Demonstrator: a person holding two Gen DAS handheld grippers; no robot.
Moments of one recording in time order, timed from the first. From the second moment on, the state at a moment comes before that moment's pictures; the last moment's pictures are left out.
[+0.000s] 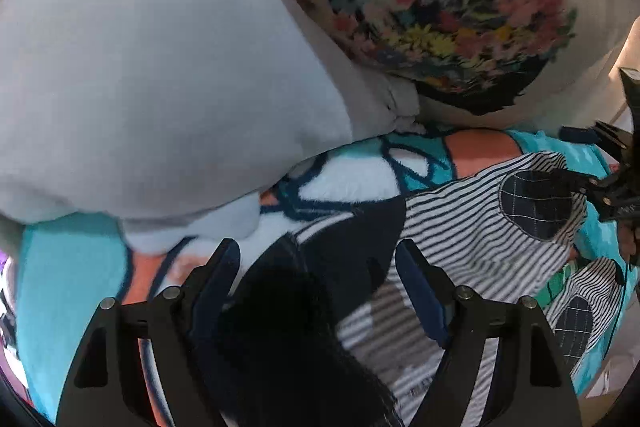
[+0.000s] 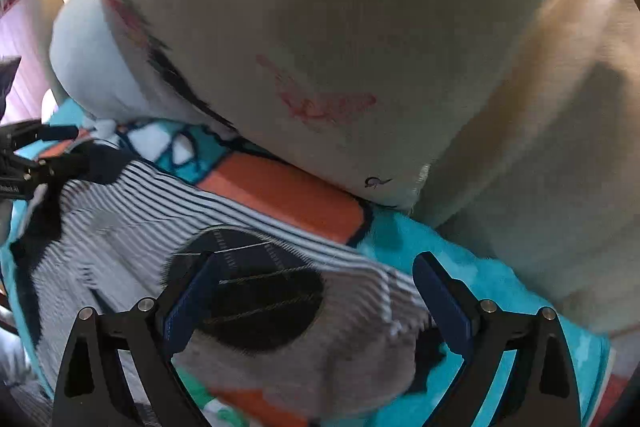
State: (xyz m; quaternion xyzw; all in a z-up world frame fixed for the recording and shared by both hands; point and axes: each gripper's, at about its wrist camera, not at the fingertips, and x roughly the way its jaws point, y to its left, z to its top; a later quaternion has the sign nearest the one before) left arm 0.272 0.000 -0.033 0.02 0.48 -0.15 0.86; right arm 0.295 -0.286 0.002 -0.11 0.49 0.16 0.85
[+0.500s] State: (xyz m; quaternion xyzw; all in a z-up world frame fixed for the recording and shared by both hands) left arm 0.286 -0.022 -0.055 0.08 0.51 -0.20 0.83; right arm 0.314 -0.308 -0.042 -0.09 0.52 0.23 0.82
